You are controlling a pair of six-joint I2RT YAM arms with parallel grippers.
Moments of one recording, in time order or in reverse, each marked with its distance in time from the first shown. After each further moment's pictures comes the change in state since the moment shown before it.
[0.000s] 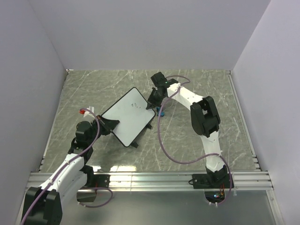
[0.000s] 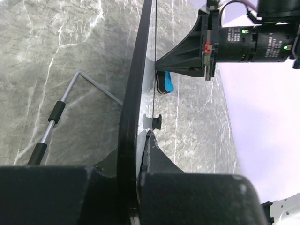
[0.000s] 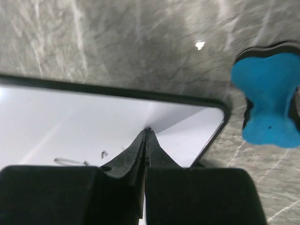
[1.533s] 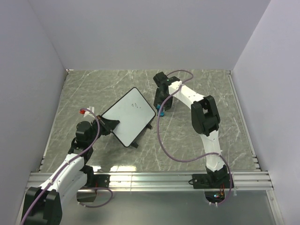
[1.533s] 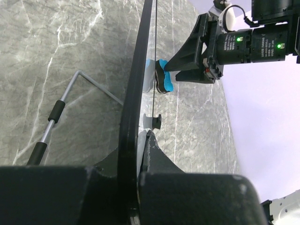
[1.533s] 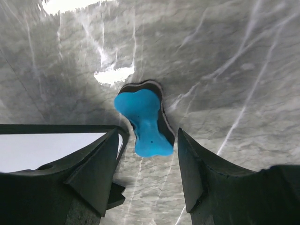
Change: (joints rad) left arm -0.003 0.000 0.000 0.000 0.001 0.002; right arm -0.031 0.017 0.056 -0.193 0.311 -0.277
